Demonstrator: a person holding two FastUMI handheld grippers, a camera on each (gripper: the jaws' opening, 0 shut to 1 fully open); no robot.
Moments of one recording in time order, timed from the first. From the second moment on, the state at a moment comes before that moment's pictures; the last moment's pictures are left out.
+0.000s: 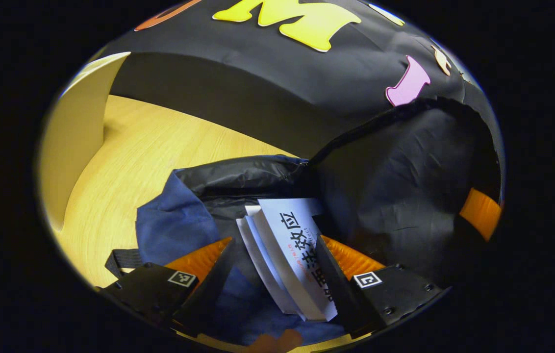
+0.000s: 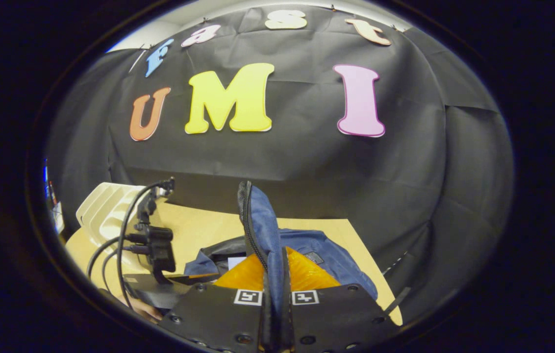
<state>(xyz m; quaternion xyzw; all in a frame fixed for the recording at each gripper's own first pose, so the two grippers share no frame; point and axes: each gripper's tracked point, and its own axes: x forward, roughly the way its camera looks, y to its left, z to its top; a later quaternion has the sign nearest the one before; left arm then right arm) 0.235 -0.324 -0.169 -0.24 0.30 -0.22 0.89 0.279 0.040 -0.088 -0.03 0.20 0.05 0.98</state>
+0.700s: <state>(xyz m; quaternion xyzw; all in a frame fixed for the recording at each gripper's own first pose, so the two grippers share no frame) 0.189 -0.198 -0.135 -0.15 0.23 -0.17 0.95 0.255 0.038 -0.121 -0.04 0.23 0.01 0.97</state>
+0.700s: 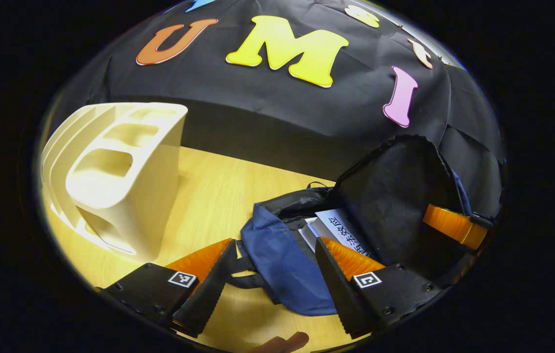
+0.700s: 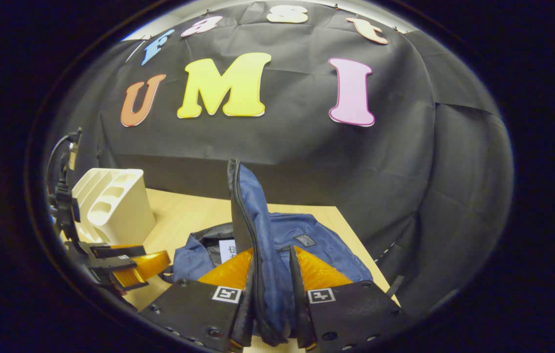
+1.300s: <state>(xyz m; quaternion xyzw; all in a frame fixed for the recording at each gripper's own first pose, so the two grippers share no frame) 0.119 -0.106 -0.097 -0.09 0.16 -0.10 0.98 0.199 0.035 -0.125 -0.04 0.22 0.00 0.98</state>
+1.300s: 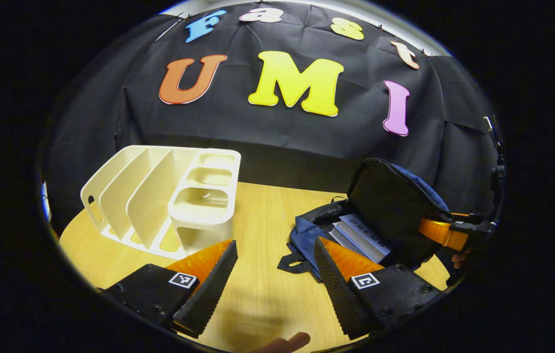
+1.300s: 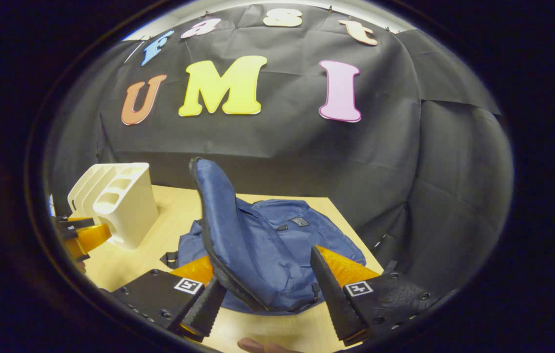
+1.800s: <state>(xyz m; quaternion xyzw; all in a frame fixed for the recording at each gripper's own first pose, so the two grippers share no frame) 0.039 -0.047 -0.073 -0.05 0.10 -0.04 0.99 0.114 0.041 -0.091 -0.02 0.16 0.01 0.99</state>
